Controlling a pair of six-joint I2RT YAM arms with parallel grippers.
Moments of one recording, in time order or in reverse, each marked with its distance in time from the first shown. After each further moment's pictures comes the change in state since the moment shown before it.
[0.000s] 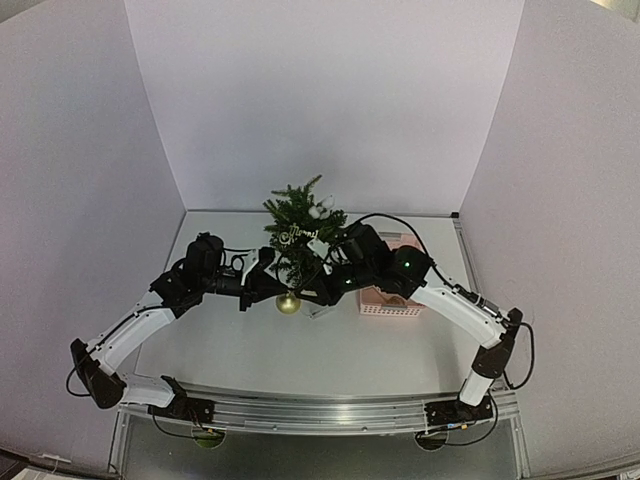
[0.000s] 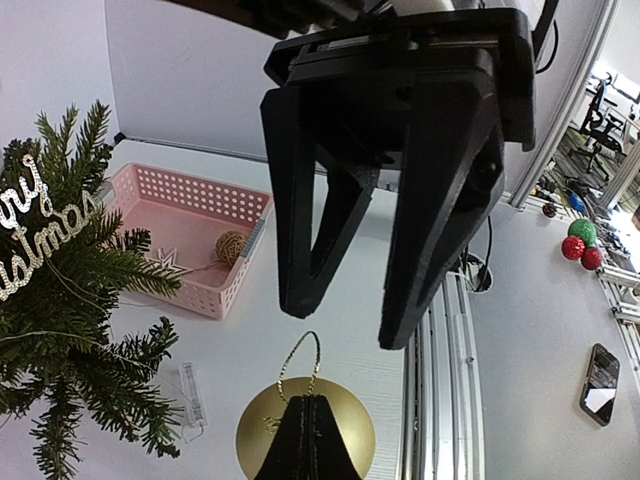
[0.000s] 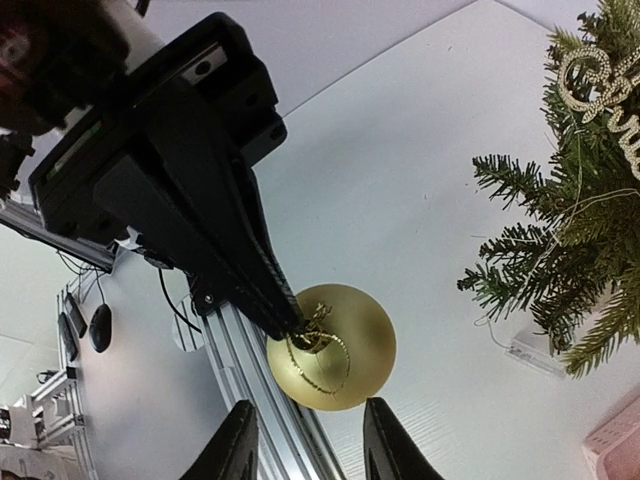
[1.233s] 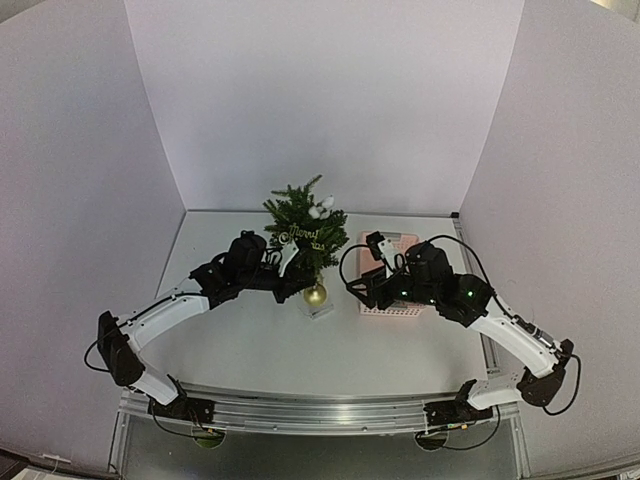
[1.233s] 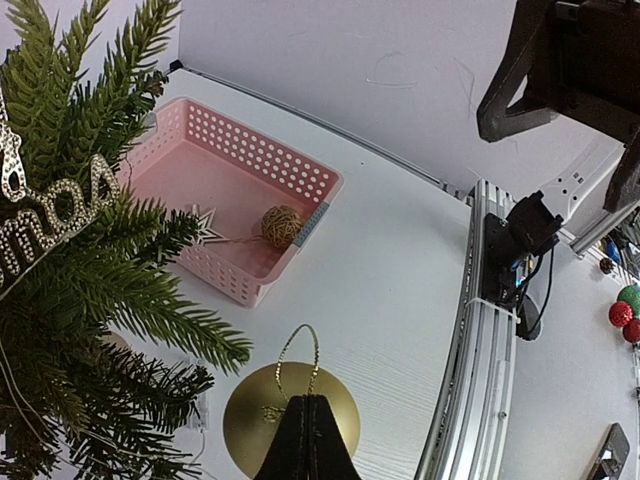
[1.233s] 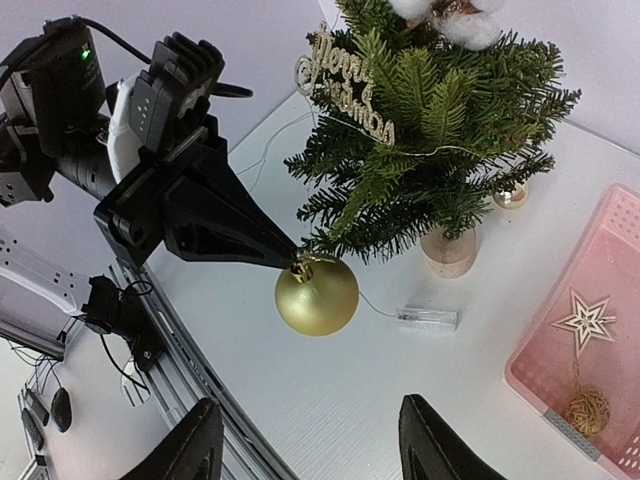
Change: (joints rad) left arm -0.127 0.254 0.133 0.057 -0.286 -0.209; right arm -0.100 -0.470 -0.520 0.201 0.238 0.120
